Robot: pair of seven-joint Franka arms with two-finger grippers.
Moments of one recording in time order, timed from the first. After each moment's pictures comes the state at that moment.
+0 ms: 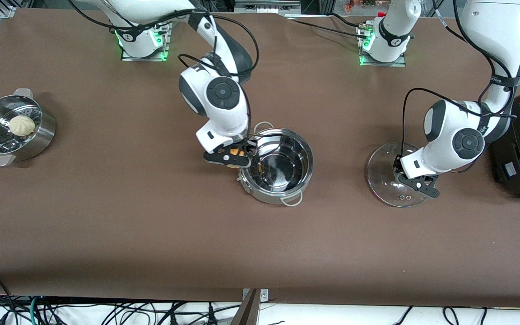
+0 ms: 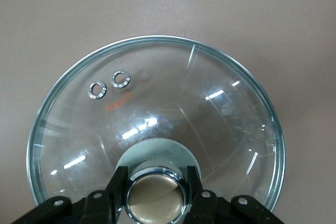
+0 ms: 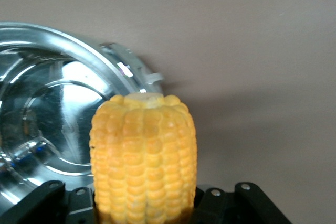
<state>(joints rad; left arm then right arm) 0.02 0.41 -0.06 -2.01 0.09 2.32 0.36 0.64 0.65 0.10 -1.37 -0.08 2.02 0.92</state>
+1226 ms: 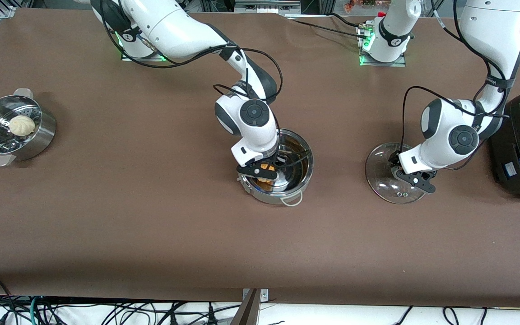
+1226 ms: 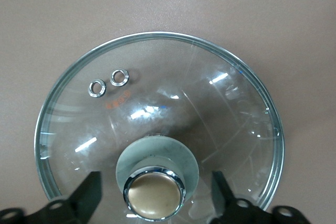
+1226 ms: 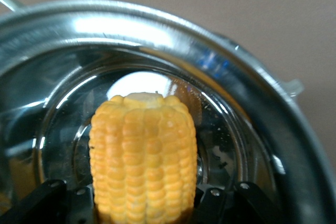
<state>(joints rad) 0.03 0.42 -0.06 -2.07 0.09 2.40 0.39 0.70 0.94 0.10 -1.15 -0.09 2.22 1.03</state>
